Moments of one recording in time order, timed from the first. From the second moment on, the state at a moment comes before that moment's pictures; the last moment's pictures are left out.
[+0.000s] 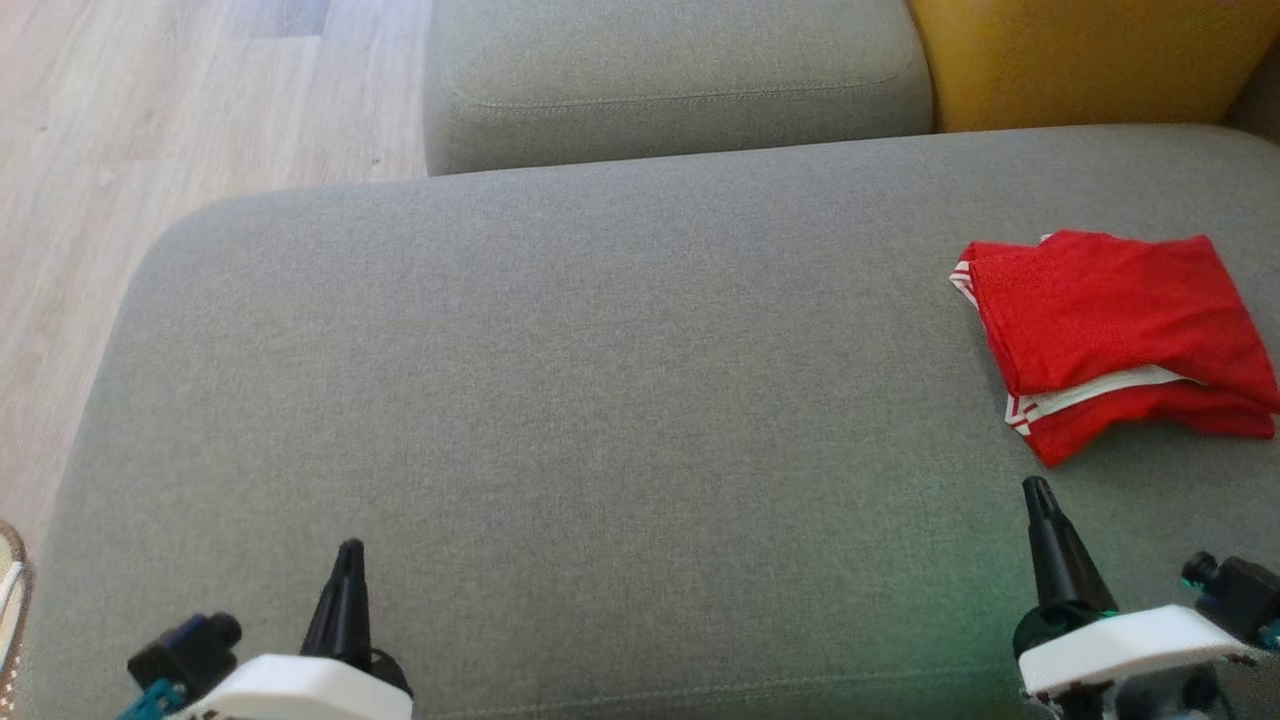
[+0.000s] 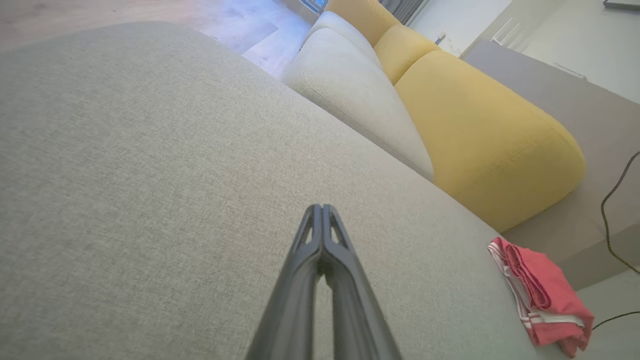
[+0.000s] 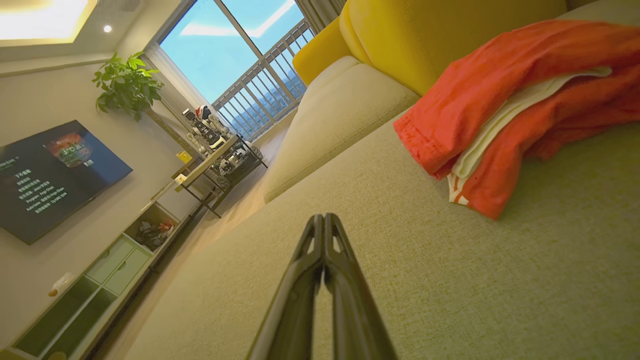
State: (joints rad) left arm 0.16 0.07 -0.15 0.14 -0.69 0.02 -0.15; right arm 0.08 -0.04 -0.07 0.19 0.67 0.13 -0.13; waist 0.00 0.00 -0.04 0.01
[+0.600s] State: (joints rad) left arm 0.11 0.07 -0.11 0.17 -0.91 -0.01 -0.10; right arm 0.05 -0.04 -0.08 0.21 0.89 0.13 -0.08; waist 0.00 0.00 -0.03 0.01
